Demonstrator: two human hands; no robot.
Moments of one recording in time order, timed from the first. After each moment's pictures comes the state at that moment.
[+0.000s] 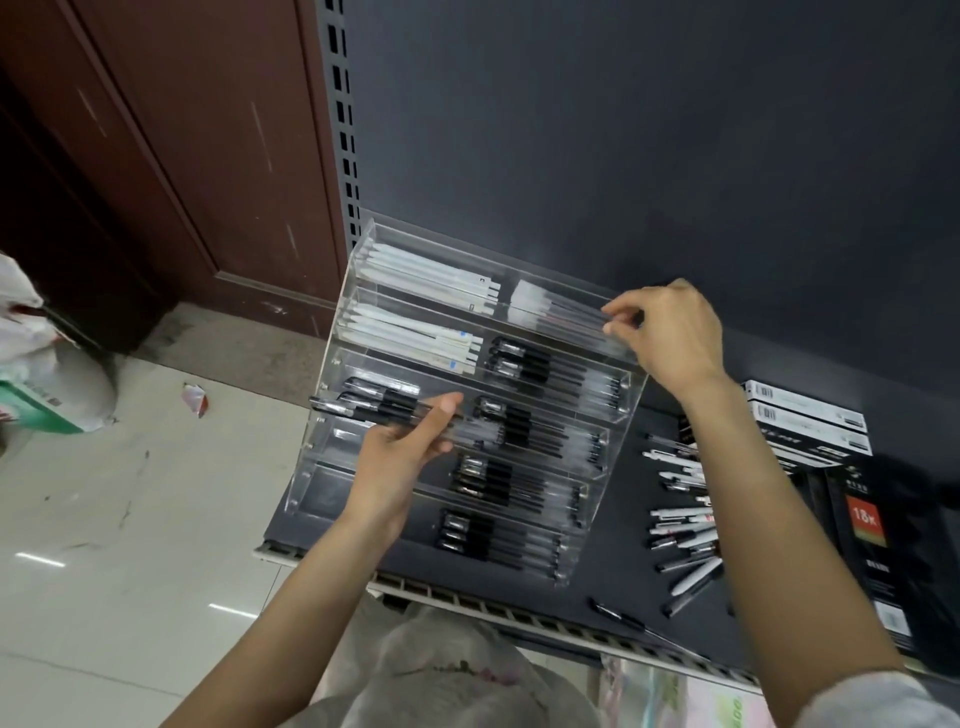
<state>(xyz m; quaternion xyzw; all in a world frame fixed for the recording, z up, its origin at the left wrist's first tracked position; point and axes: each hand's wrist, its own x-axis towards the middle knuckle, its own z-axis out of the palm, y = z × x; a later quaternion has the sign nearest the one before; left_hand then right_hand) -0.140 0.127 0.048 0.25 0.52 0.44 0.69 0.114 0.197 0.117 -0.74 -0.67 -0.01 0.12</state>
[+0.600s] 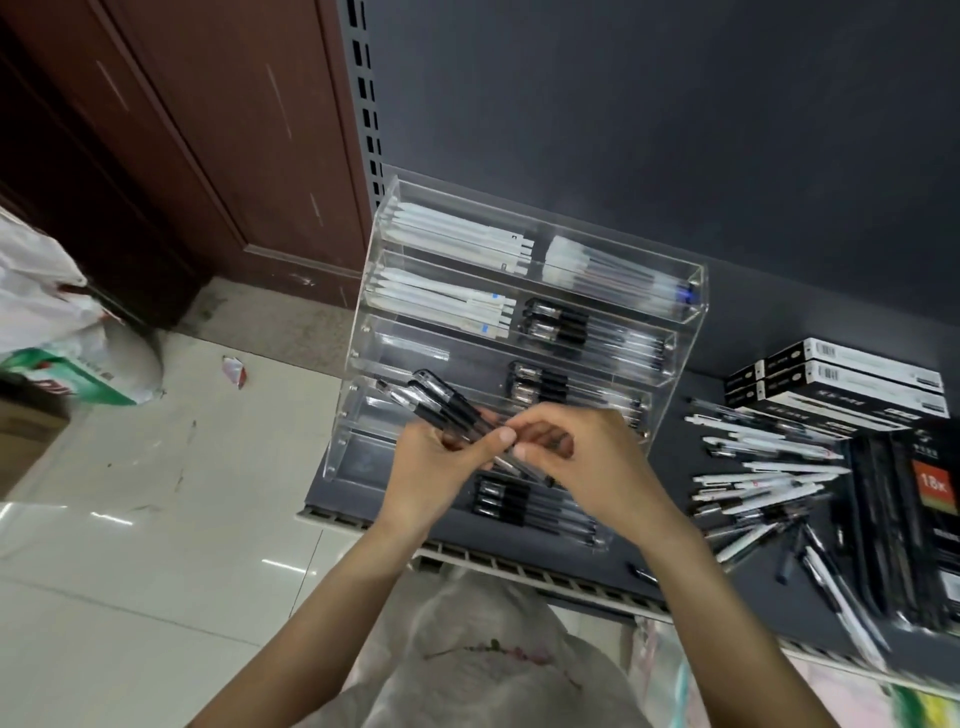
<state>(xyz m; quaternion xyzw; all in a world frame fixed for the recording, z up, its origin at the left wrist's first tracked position) -0.146 0.103 0.037 0.46 0.54 0.39 0.59 0.012 0.088 0.075 -0.61 -0.68 0.34 0.22</state>
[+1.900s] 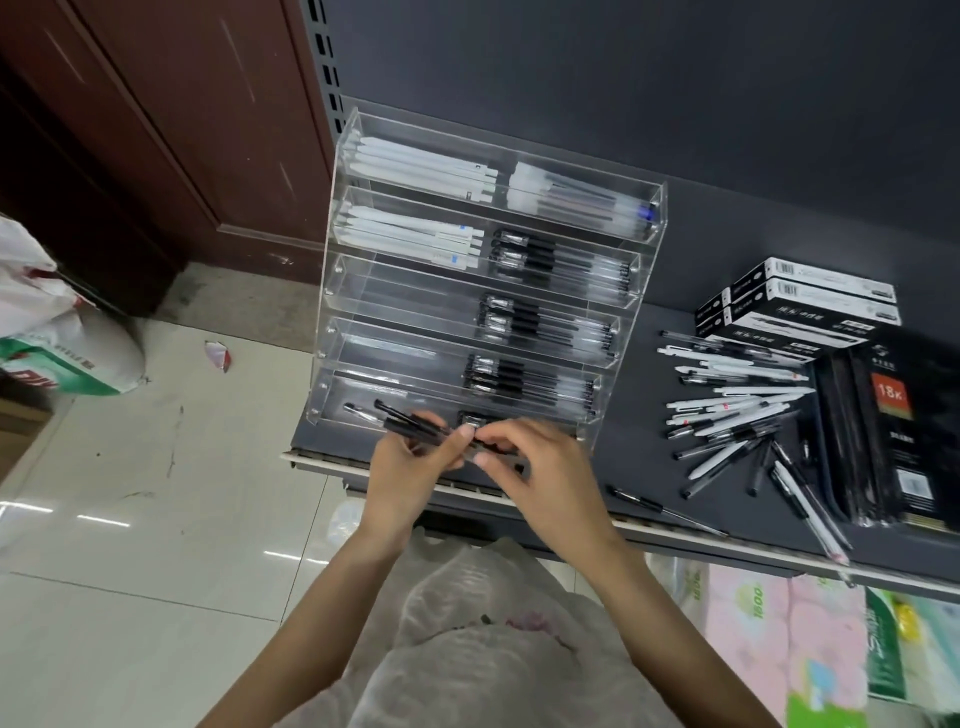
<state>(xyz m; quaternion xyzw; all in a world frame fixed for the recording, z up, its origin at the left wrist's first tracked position) -0.157 0.034 0.003 0.38 0.55 0.39 0.63 -0.008 0.001 0.019 -0.64 -0.68 0.25 0.26</state>
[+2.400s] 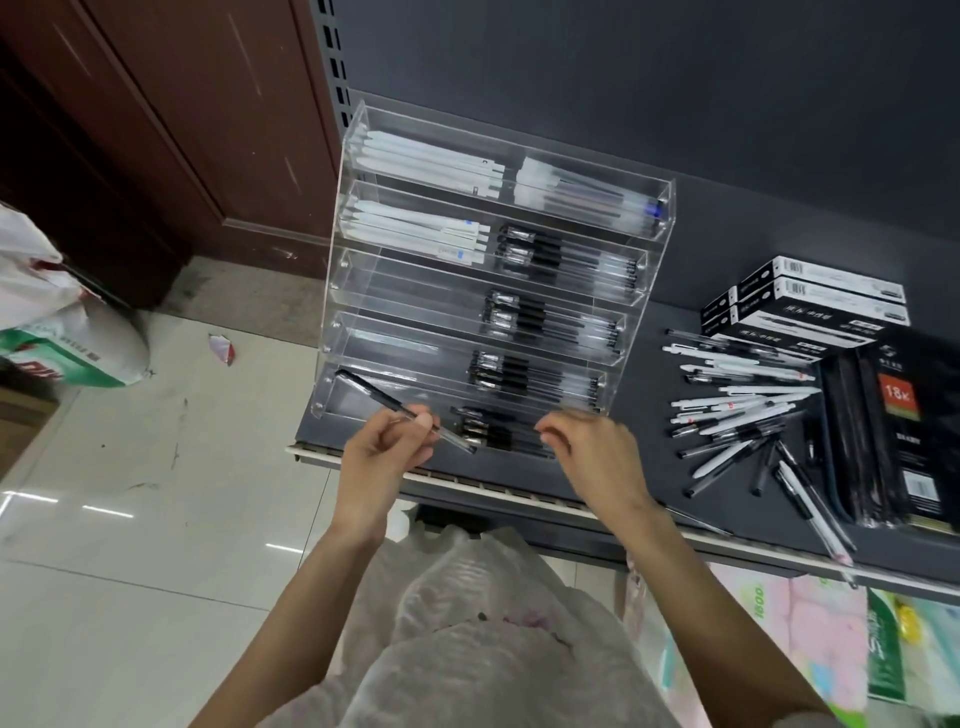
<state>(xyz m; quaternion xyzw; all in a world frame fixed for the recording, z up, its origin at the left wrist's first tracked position) -0.178 0.035 -0.004 0.29 0.56 0.42 0.65 0.039 0.016 -0.010 -0.69 -0.70 0.12 0.12</state>
